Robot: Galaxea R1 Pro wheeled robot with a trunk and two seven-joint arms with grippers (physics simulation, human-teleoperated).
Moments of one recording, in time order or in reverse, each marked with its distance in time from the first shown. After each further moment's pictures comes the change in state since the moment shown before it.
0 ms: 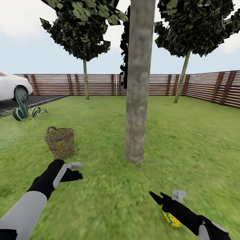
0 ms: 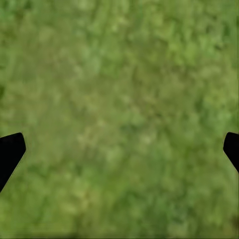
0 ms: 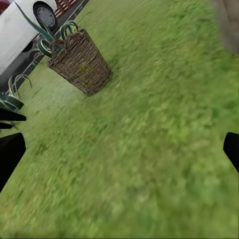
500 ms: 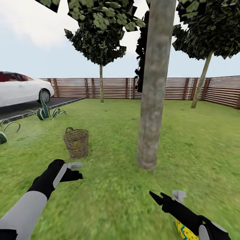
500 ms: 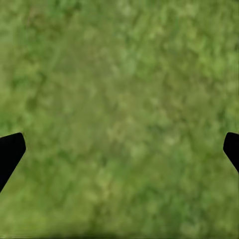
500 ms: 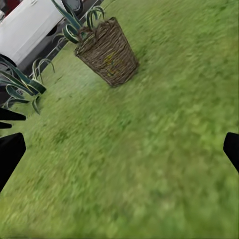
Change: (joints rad) left arm 0.000 0.000 0.000 -0.001 0.001 0.000 0.000; right arm 0.000 0.000 0.000 0.002 0.000 0.000 0.000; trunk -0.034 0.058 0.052
